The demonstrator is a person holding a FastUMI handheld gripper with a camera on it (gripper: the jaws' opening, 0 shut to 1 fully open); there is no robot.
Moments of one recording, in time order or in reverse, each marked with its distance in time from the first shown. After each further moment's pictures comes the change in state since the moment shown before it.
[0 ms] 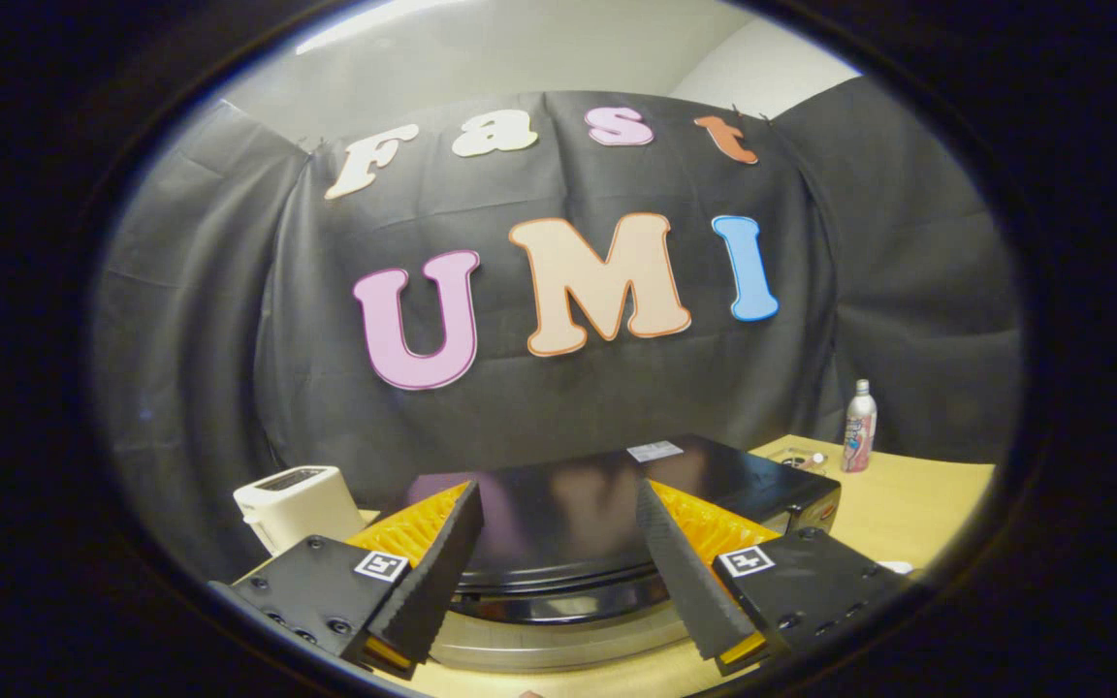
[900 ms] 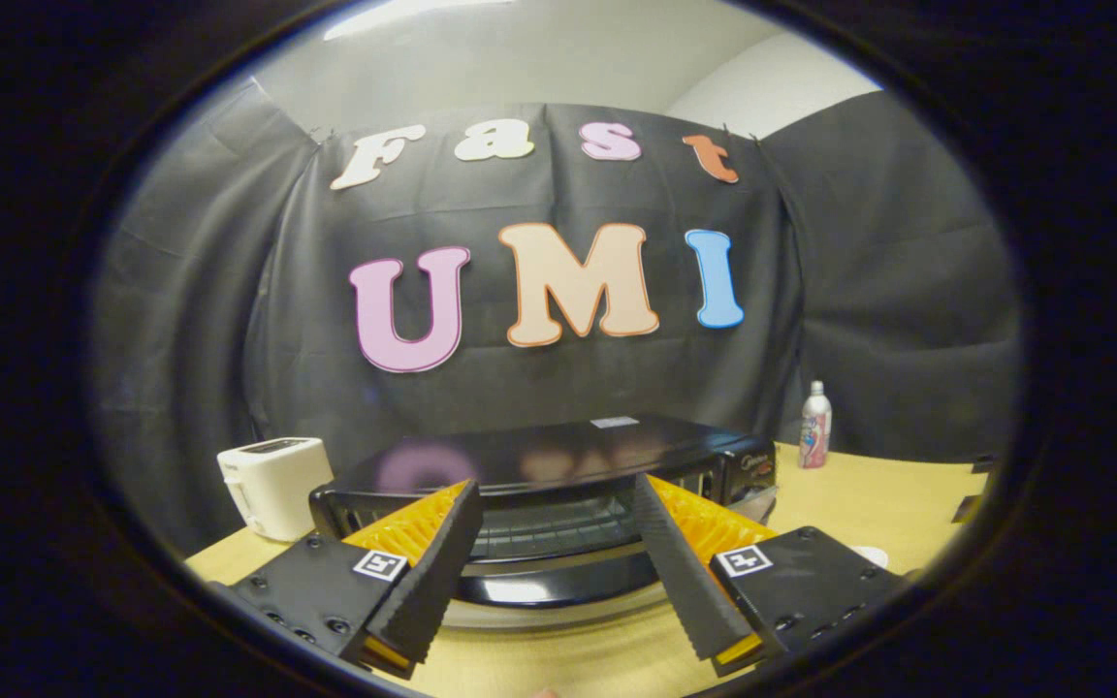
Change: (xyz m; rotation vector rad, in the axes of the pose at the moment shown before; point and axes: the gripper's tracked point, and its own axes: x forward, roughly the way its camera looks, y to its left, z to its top) arm -0.073 -0.025 -0.032 -0.055 -0.017 -0.067
